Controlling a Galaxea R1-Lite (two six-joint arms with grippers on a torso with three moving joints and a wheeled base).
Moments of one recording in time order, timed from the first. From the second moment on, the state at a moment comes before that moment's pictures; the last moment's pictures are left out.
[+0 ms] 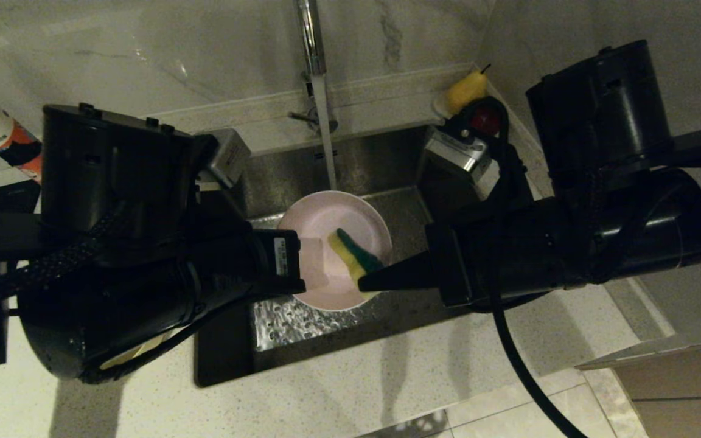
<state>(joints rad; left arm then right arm) -0.79 1.48 -1.03 -0.11 0.38 -0.30 0.79 1.66 -1.44 0.22 0.45 0.44</state>
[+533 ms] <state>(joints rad) -0.78 1.50 -1.02 -0.17 0.38 -0.30 0.87 1.73 -1.52 0.22 0.45 0.45</state>
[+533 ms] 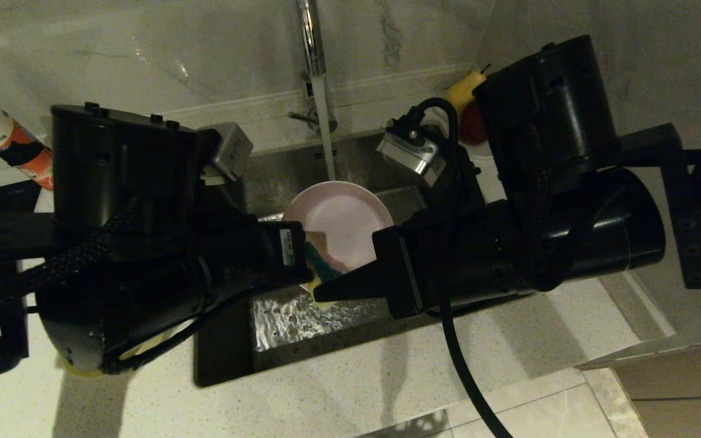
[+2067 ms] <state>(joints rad) -0.75 1.47 -0.99 -0.20 0.38 -0.30 0.80 1.67 -1.45 0.23 0.45 0.44</state>
